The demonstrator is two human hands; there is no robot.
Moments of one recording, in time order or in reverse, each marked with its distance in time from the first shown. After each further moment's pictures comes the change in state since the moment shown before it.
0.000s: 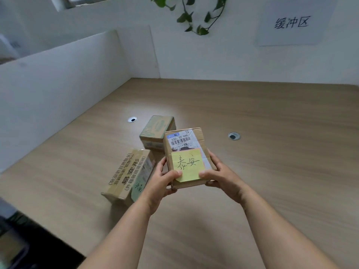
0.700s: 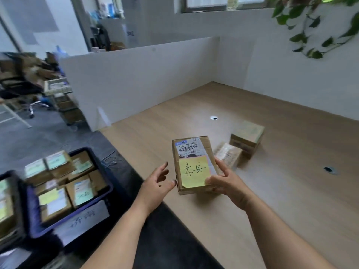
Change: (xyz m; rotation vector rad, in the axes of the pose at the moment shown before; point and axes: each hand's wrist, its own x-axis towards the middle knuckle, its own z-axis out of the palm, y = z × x) left_hand -0.163 -0.061 -0.253 0.281 0.501 0.158; right_hand 0.020 0.007 0.268 -0.162 -0.261 0.015
